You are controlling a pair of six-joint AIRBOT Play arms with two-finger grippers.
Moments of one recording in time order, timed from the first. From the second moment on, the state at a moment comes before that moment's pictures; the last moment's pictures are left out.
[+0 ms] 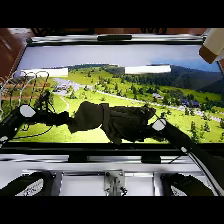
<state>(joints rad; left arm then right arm) -0.04 -1.10 0.75 1.06 -0.91 -1.50 0.38 -1.14 0.61 -0.69 0.87 1.45</state>
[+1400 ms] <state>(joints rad) -0.03 -0.53 1.35 1.67 -1.36 -1.80 -0.10 -0.57 1.51 -1.23 1.18 1.38</state>
